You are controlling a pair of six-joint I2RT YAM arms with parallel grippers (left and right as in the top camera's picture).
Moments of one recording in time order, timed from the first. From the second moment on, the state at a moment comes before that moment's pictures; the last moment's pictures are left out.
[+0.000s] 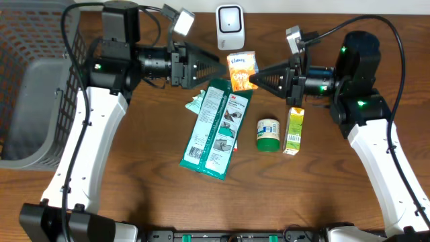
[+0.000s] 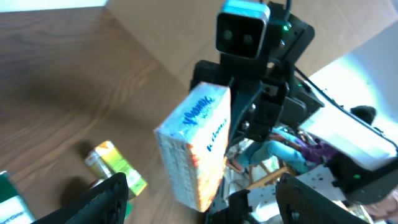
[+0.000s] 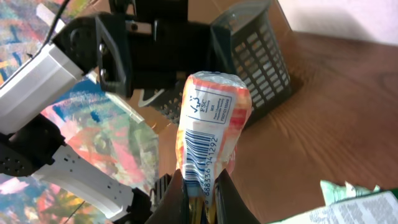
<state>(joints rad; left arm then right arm) -0.16 1.58 1.54 -0.59 1.33 -0.17 0.14 1.41 1.18 -0.07 -1.30 0.36</state>
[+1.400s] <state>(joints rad) -0.22 1.58 1.54 -0.45 1.35 -0.23 0.22 1.41 1.18 0.19 -1.20 0.52</state>
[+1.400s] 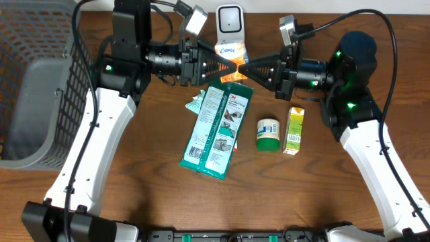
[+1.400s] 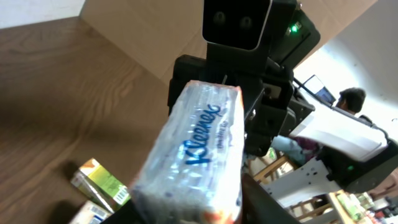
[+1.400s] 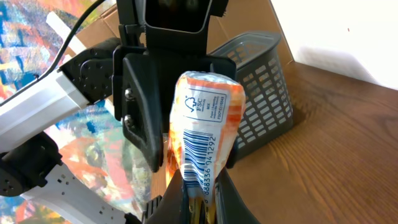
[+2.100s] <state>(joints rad) -0.22 1.58 1.54 -0.45 1.35 -0.23 0.21 1.41 1.18 0.18 -1.18 0.52</state>
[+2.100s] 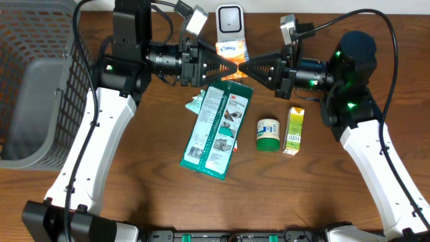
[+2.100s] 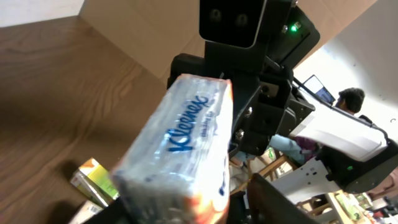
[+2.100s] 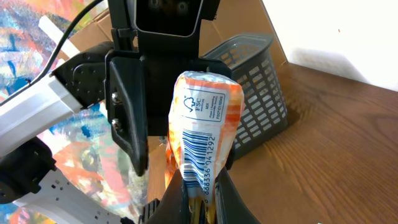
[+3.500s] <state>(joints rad) -0.27 1.76 2.45 -1.44 0.14 -0.30 0.13 1.44 1.45 -0.96 -0.42 0.41</state>
